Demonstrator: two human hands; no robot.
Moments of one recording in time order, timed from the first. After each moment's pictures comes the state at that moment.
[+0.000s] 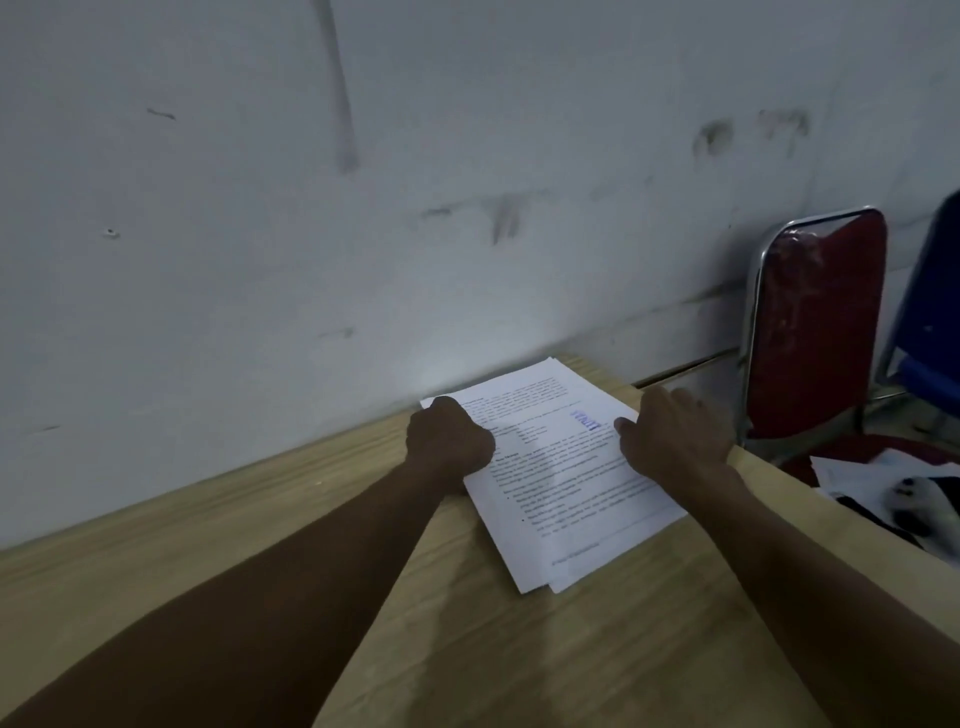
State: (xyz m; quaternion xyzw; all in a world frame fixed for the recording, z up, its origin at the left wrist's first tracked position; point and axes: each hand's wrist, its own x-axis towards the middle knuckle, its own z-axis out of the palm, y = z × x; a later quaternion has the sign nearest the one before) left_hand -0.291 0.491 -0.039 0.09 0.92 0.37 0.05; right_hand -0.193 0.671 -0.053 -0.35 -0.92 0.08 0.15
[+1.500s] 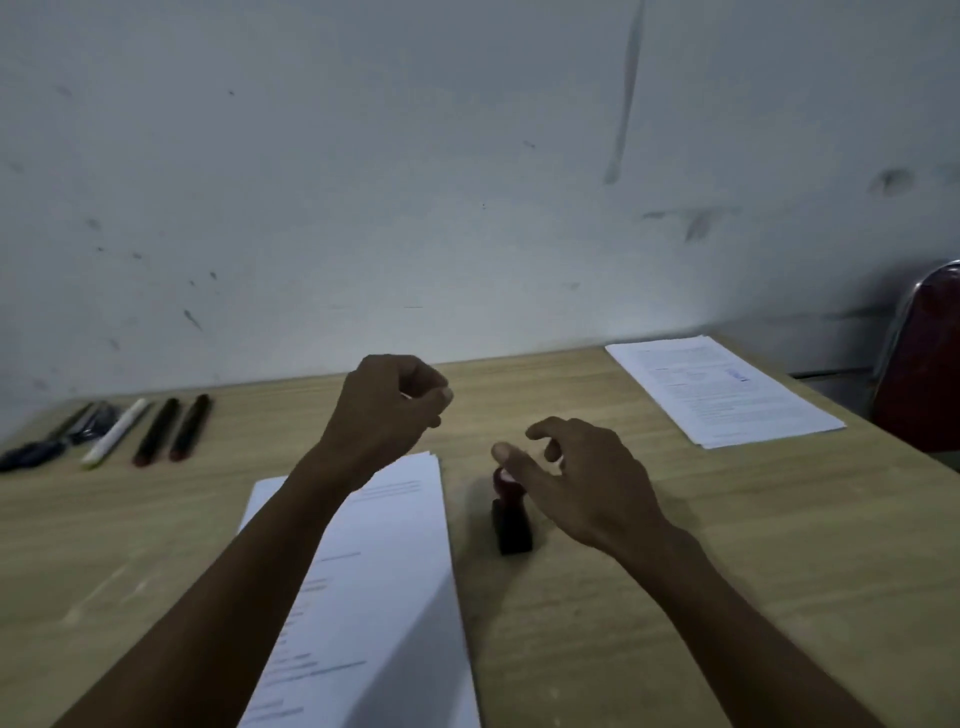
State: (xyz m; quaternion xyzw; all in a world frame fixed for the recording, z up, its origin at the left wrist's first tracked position) left_hand -0.067 0.144 0.053 0.13 0.86 0.47 -0.12; right_hand -0.010 0.340 0.004 0.00 -0.94 0.30 0.14
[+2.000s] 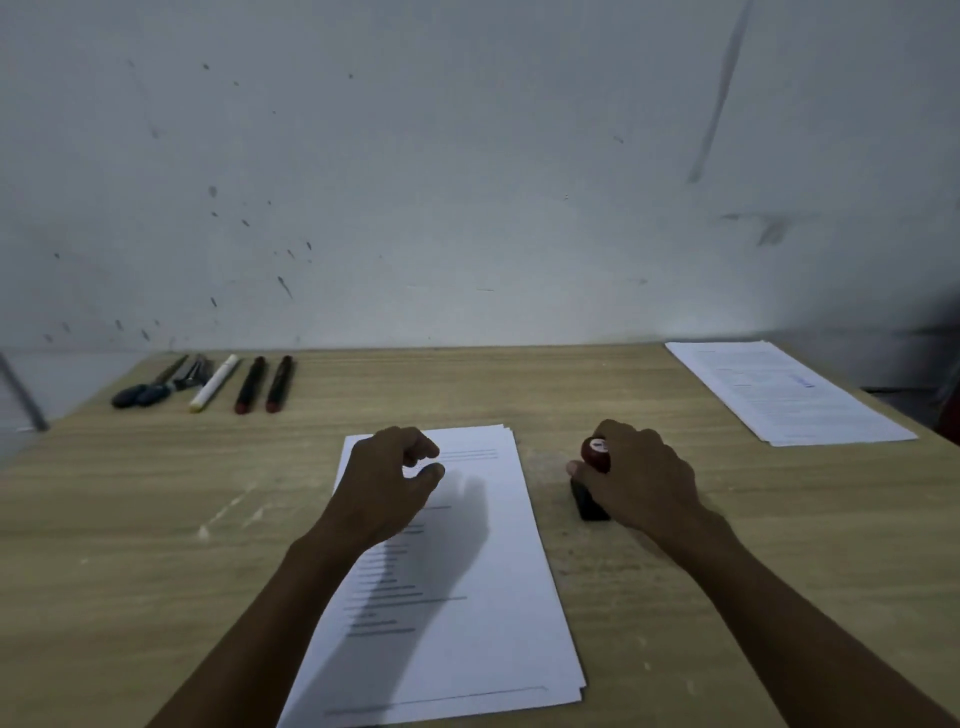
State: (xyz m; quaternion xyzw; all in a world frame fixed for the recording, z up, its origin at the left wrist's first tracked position) left_hand -0.021 0.037 -0.031 0.09 0.91 0.38 -0.14; right_hand -0.009 0.294 -0.017 -0.07 -0.98 0.18 0.10
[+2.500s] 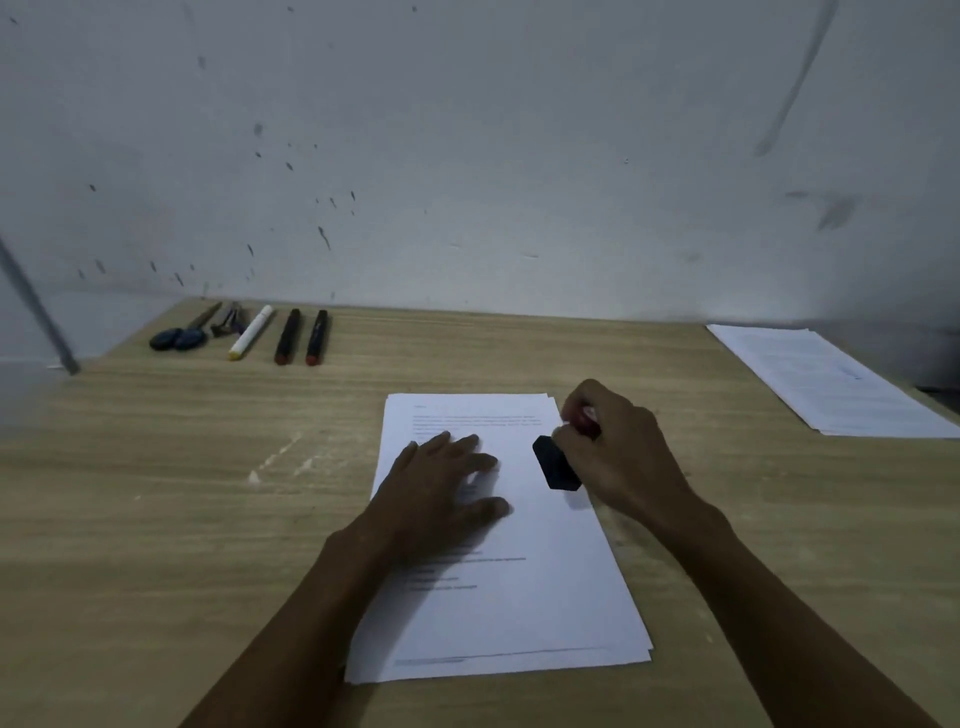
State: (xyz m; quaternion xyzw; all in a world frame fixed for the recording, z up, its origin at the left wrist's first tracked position) left_hand -0.007 0.015 -0.071 0.18 0.96 0.21 0.00; right_hand 0.004 0.218 -0.011 0.03 -0.93 0.35 0.13
